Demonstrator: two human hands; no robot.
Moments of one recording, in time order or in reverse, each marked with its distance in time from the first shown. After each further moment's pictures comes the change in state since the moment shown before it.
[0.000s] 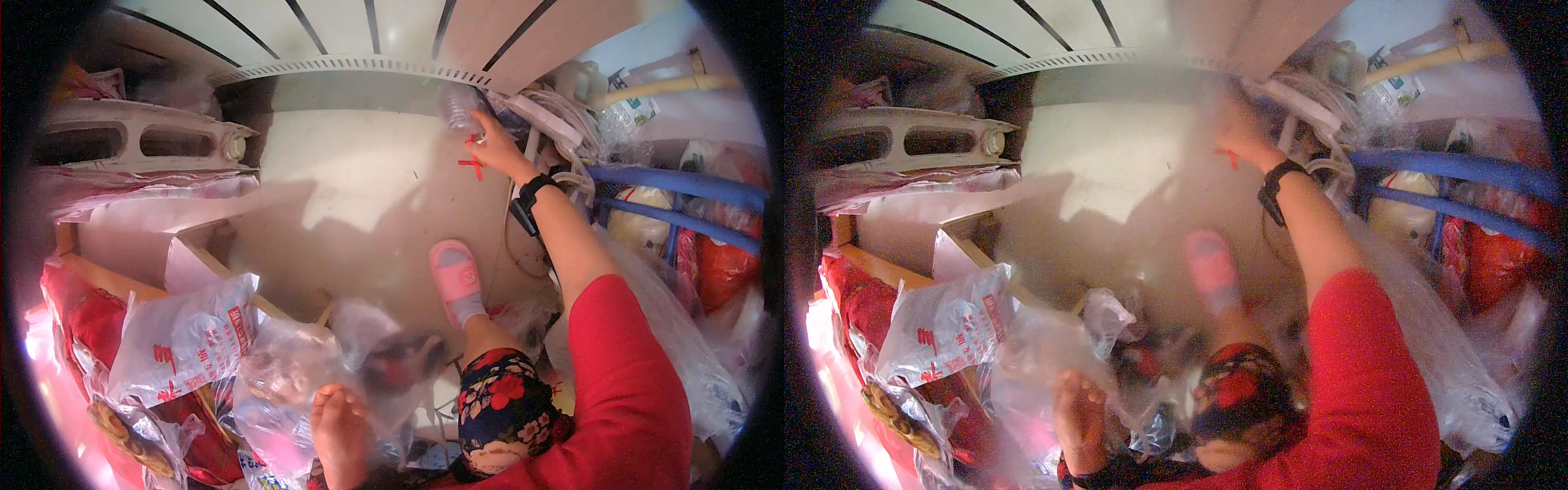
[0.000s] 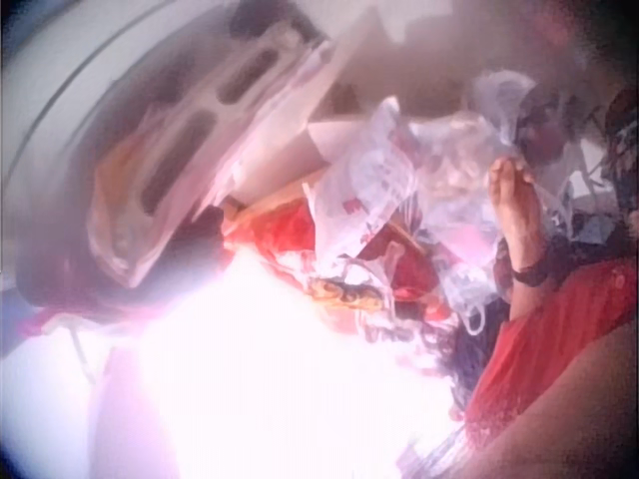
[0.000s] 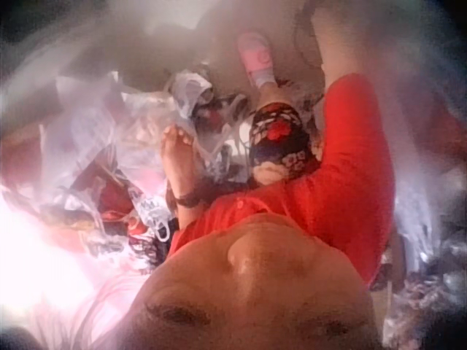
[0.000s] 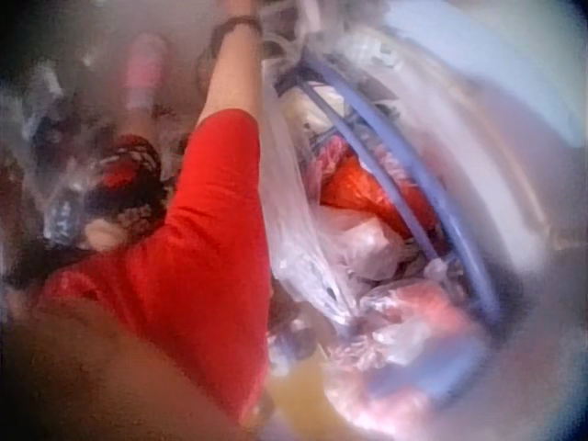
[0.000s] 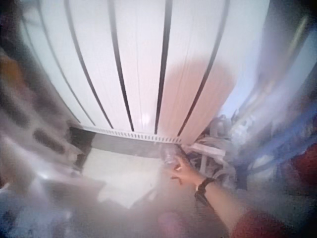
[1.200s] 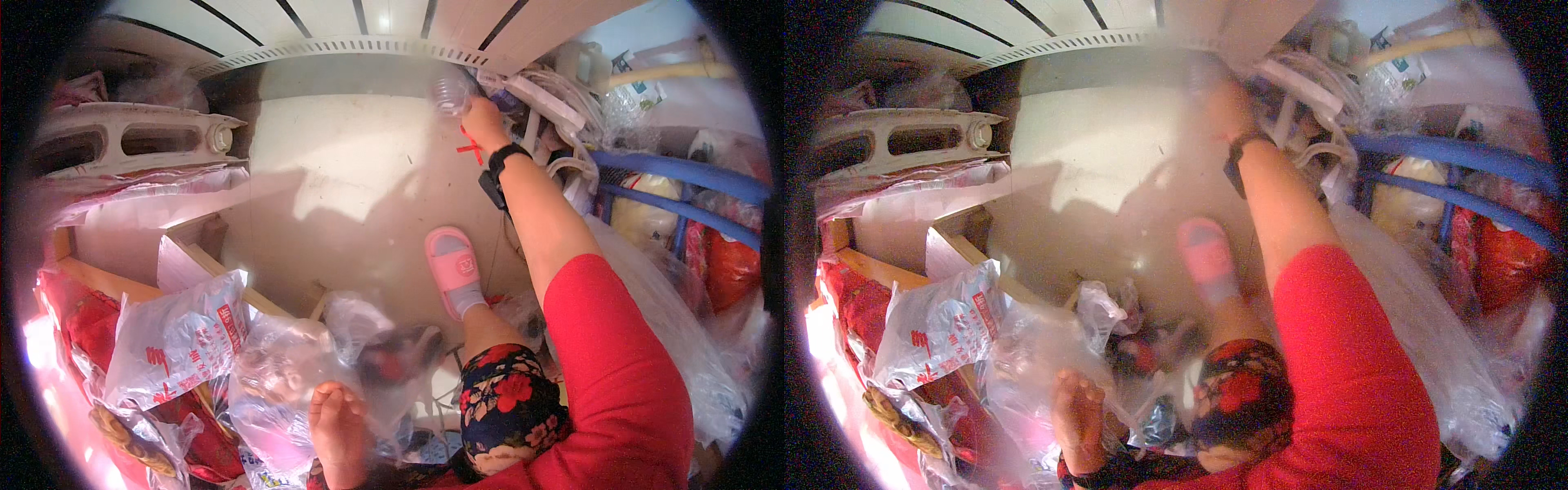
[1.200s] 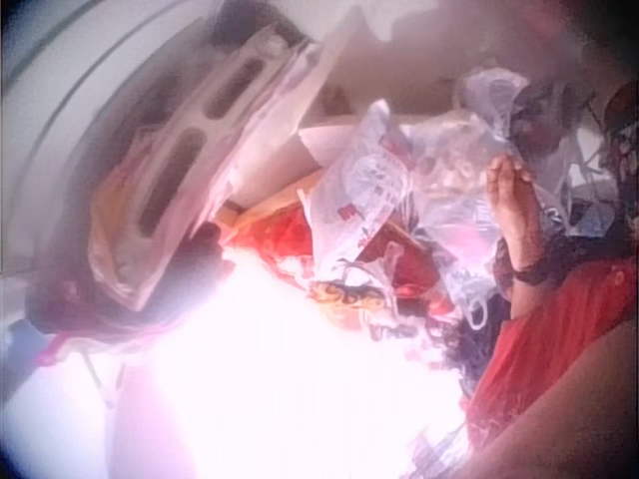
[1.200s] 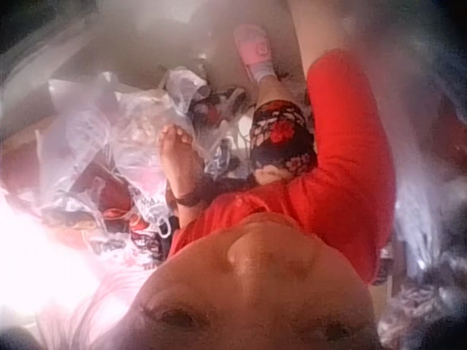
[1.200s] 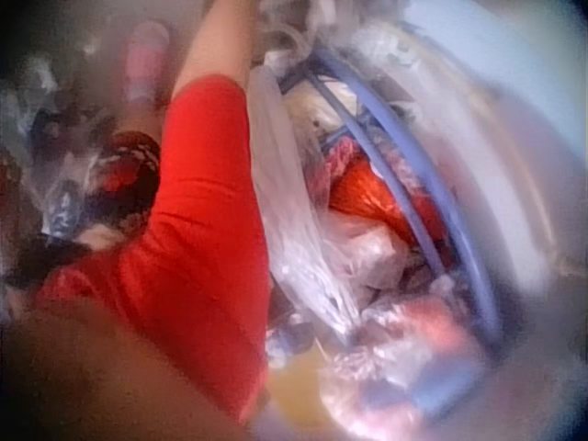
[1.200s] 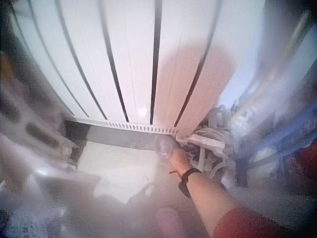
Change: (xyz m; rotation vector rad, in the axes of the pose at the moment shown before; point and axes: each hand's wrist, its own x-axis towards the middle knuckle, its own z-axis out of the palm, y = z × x) left_hand -0.001 -0.008 0.001 0.004 -0.001 -0.014; right_hand 0.034 0.016 0.037 -0.160 0.235 0.130
